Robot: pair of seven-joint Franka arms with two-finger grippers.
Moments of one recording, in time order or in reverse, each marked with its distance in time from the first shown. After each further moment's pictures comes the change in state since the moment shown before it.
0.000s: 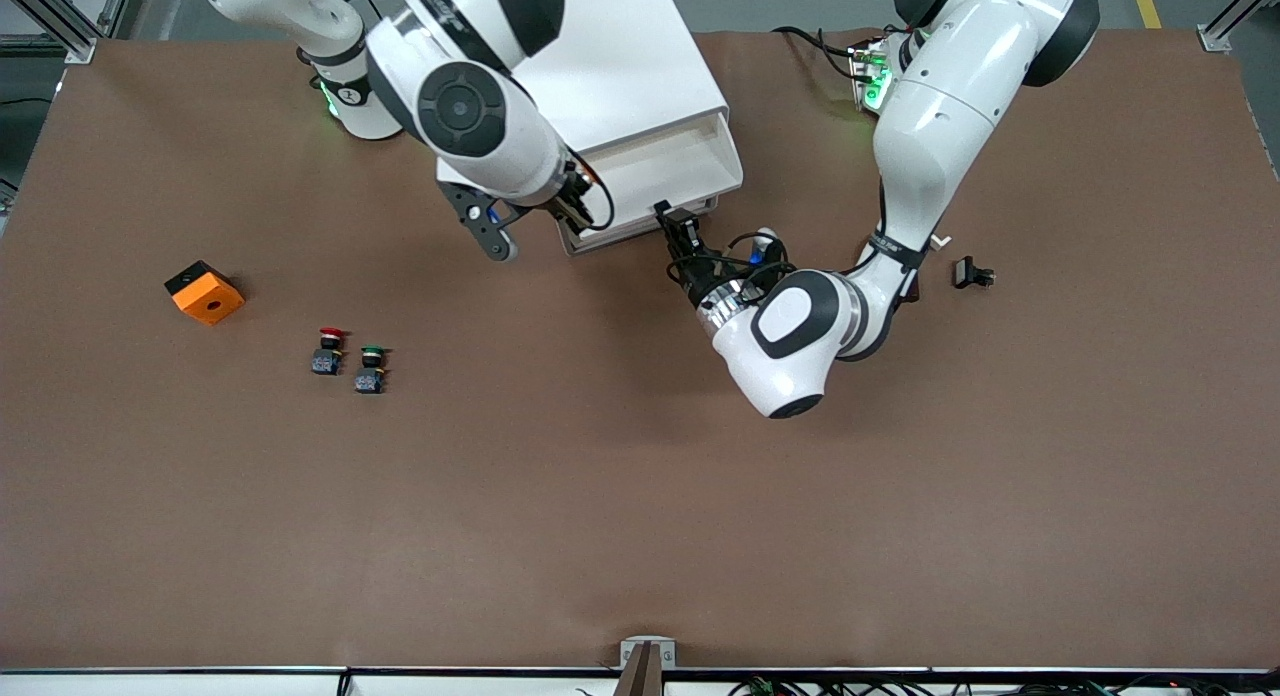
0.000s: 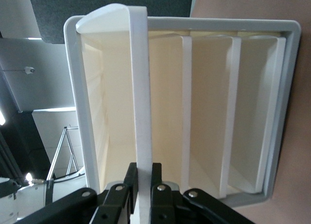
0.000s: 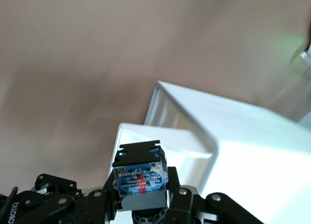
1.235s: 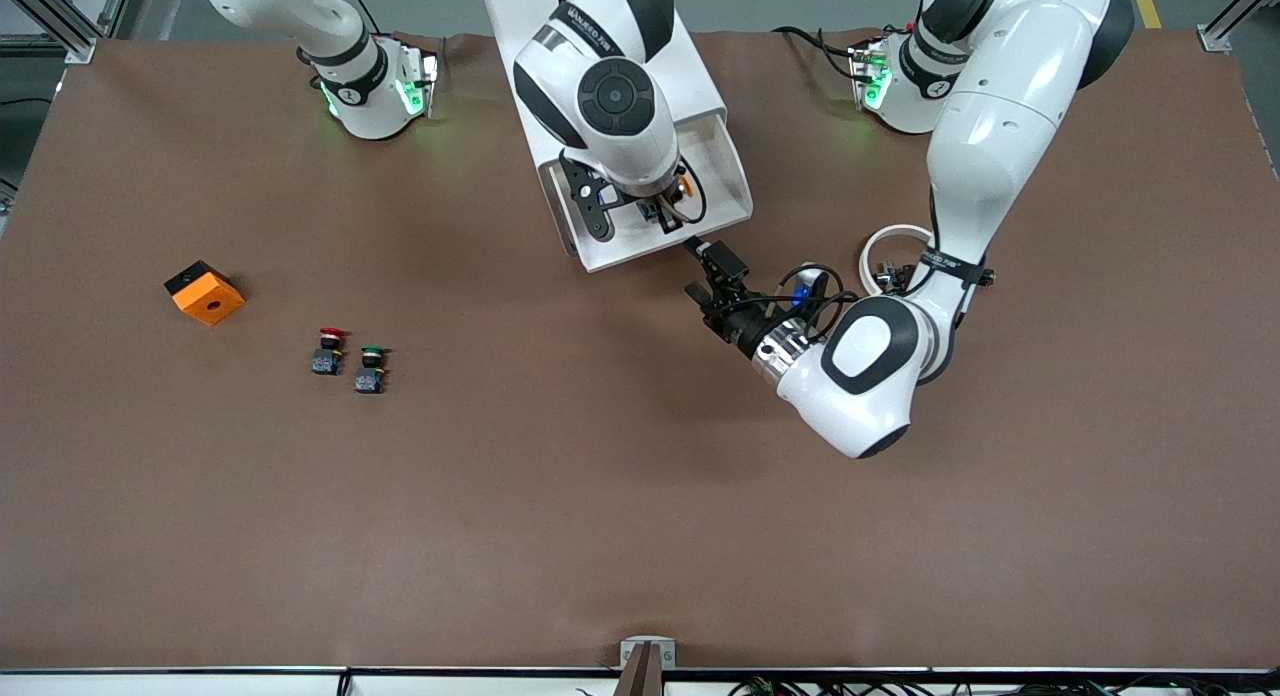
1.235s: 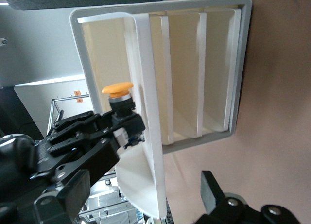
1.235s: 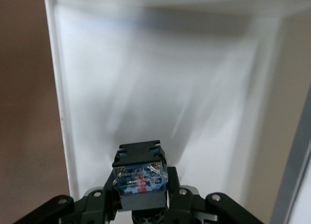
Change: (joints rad) left arm 0.118 0.000 0.001 0.089 -0.018 0.049 0.033; right arm 0.176 0.135 -0.003 0.011 0.001 0.228 0.315
